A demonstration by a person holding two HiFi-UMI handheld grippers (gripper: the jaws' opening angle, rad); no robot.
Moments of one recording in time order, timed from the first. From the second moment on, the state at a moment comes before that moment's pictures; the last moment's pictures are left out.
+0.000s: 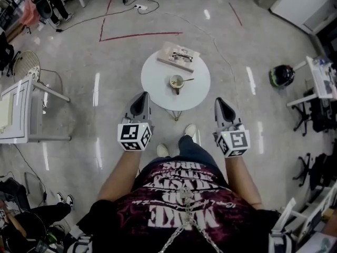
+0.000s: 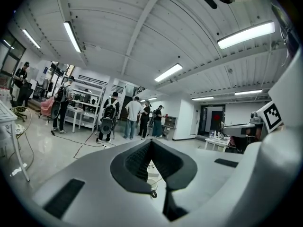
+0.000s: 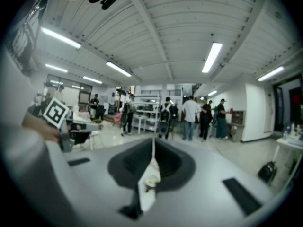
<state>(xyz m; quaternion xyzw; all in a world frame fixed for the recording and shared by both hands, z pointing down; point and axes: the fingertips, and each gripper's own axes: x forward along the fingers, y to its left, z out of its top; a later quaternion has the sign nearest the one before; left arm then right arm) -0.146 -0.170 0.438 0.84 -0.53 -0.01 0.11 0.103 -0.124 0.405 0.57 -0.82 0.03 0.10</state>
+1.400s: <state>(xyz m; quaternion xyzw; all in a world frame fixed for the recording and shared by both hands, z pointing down) -0.143 -0.202 0.481 0.83 -0.53 0.02 0.15 0.108 -0.178 0.453 0.55 -0.83 0.08 0.09</state>
